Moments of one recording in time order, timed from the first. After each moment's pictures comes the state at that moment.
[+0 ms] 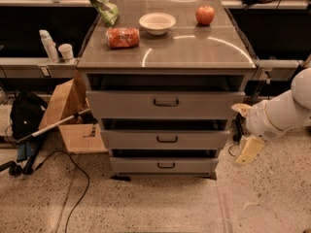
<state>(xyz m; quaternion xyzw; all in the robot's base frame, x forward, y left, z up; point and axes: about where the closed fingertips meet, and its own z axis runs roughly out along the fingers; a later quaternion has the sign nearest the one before) 0.510 -0.245 0.716 -0.61 0.75 0.07 0.24</state>
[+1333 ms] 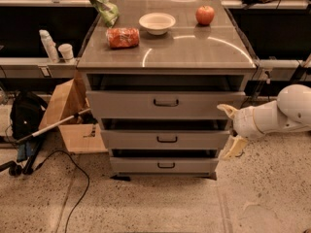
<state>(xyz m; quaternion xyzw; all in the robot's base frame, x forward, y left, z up) 0.570 -0.229 0.652 -0.65 0.67 0.11 0.33</state>
